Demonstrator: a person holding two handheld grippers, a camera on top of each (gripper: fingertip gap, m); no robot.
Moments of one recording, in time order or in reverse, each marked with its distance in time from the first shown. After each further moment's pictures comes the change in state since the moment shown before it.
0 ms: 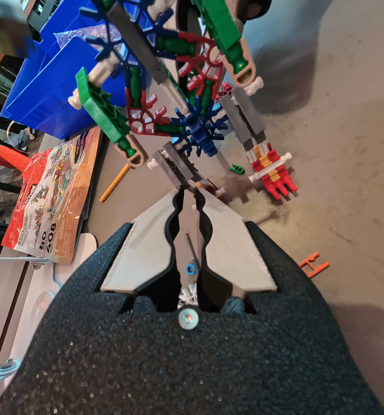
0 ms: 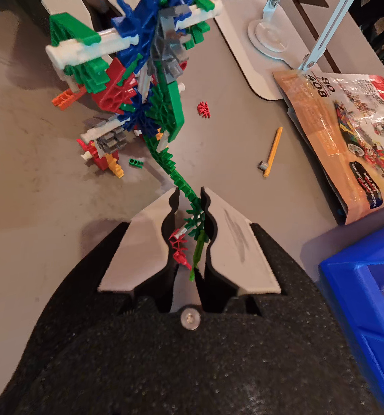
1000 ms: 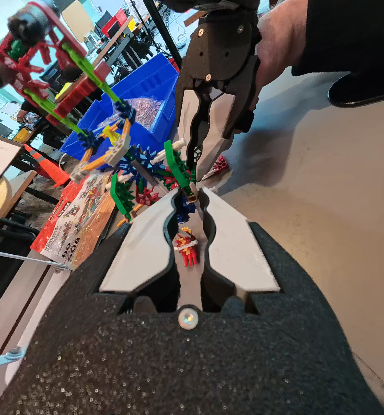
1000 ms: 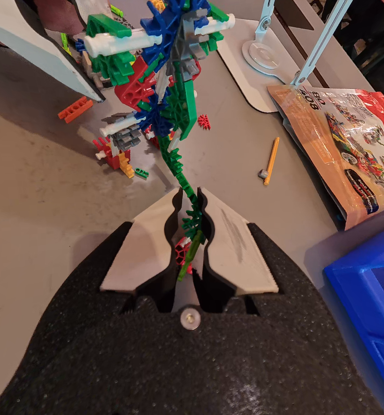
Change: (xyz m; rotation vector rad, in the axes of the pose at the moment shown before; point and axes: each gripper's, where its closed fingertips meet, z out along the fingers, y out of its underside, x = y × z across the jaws) left arm 0.010 -0.068 -0.035 0.158 -0.141 -0.075; right arm -0.005 -0.007 0.002 0.058 0.029 0.005
